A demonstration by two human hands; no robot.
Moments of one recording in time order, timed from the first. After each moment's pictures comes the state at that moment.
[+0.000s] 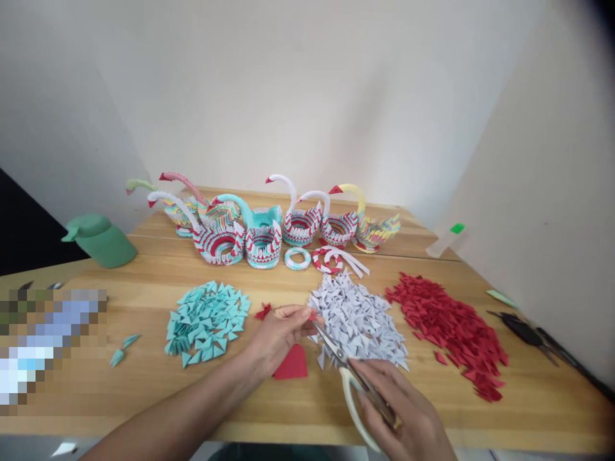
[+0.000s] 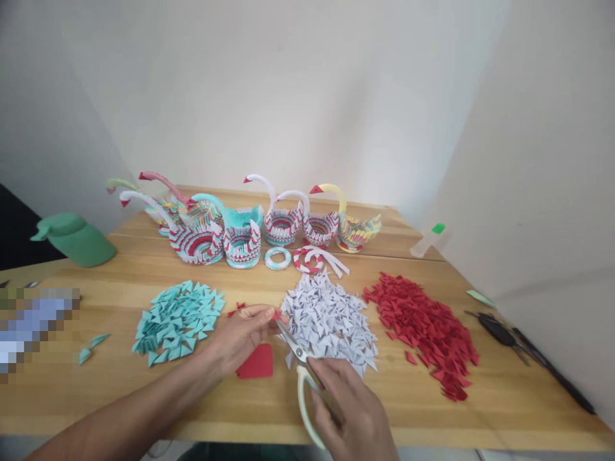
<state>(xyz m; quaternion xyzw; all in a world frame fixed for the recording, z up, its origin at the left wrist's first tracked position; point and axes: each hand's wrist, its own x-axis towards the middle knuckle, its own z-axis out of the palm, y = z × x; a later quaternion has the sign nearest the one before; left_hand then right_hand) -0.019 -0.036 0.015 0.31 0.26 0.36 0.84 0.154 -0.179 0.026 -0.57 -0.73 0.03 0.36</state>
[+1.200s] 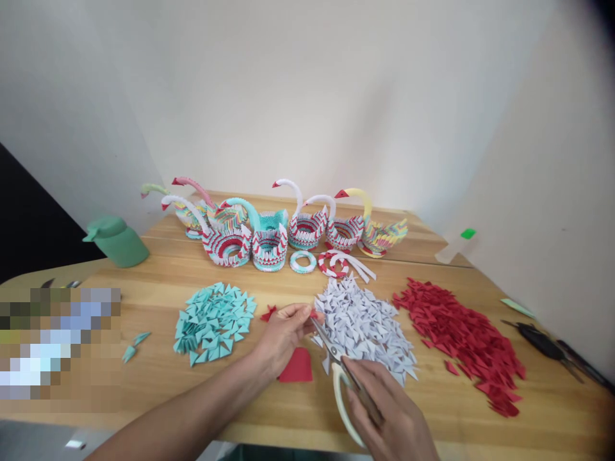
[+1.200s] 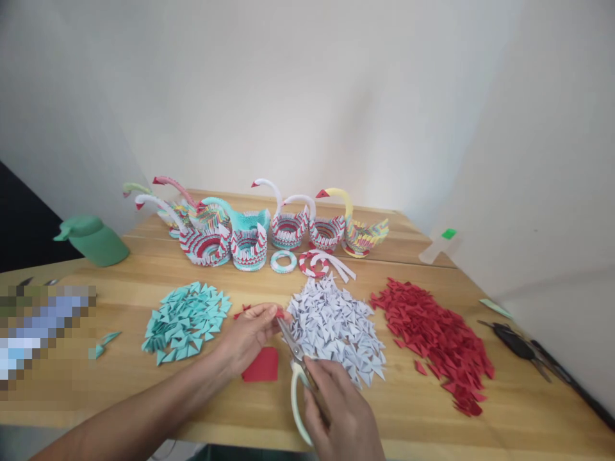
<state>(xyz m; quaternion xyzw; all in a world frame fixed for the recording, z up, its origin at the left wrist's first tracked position) -0.014 -0.032 0.001 0.29 0.29 0.41 0.81 0.136 -0.170 0.010 -0.59 -0.72 0.01 0.36</state>
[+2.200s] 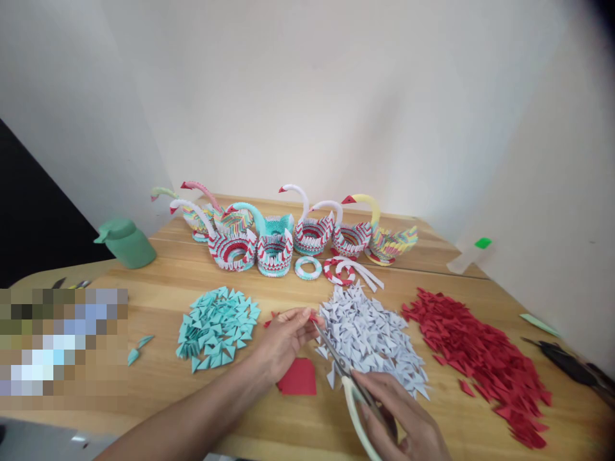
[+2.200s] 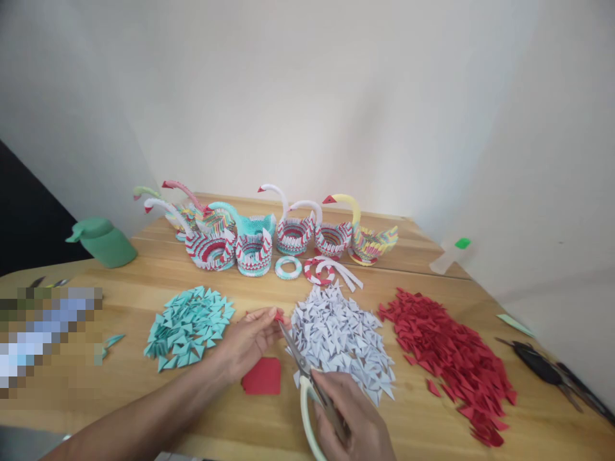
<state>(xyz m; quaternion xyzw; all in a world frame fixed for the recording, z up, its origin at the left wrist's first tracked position) -0.017 -0.022 -0.002 0.24 0.27 0.42 0.83 0.163 -0.163 -0.002 -0.56 -0.74 0.07 0.37</state>
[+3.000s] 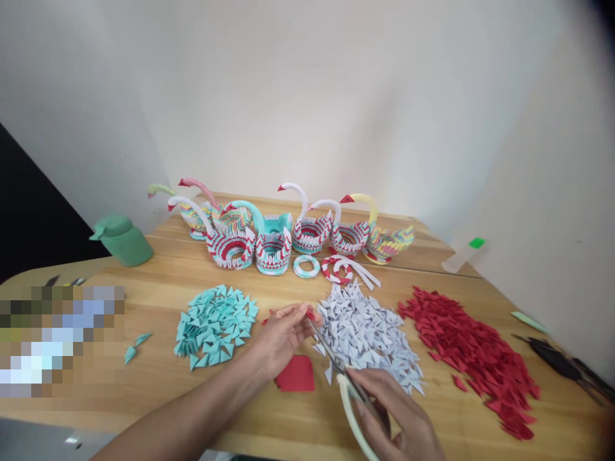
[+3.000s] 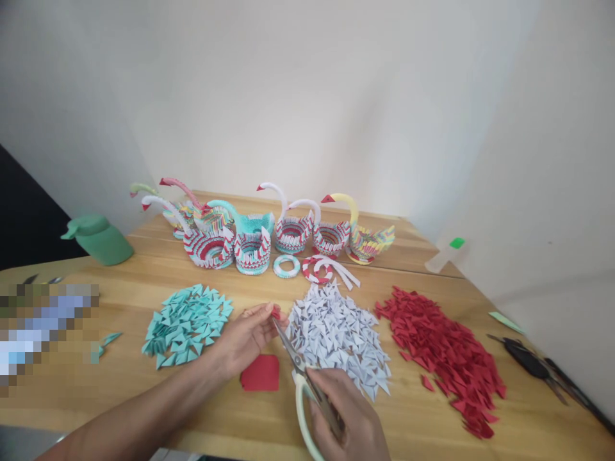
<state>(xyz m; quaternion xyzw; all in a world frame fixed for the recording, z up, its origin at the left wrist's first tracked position) -0.020 -0.022 0.007 0.25 0.25 0.42 0.84 0.154 -0.162 0.006 -0.55 -0.73 0.09 0.39</state>
